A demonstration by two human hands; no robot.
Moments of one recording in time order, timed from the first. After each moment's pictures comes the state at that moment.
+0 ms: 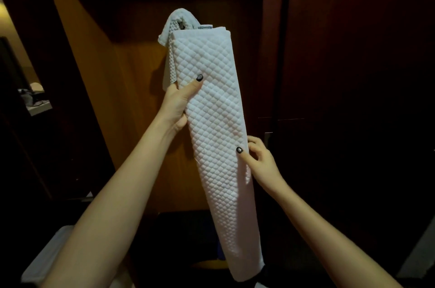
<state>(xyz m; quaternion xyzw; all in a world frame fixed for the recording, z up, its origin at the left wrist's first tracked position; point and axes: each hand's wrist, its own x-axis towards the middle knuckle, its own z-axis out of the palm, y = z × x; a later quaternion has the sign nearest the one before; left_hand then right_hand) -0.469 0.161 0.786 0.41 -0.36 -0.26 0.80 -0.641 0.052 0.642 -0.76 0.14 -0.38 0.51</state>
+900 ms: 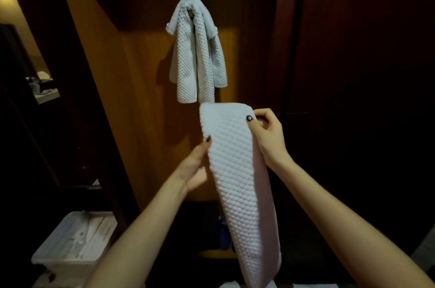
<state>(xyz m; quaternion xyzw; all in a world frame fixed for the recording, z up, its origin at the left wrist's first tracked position) -0.484 0.188 0.646 0.33 -0.31 -0.53 0.72 -0.614 0.056 0.684 -0.66 0.12 -0.49 0.55</state>
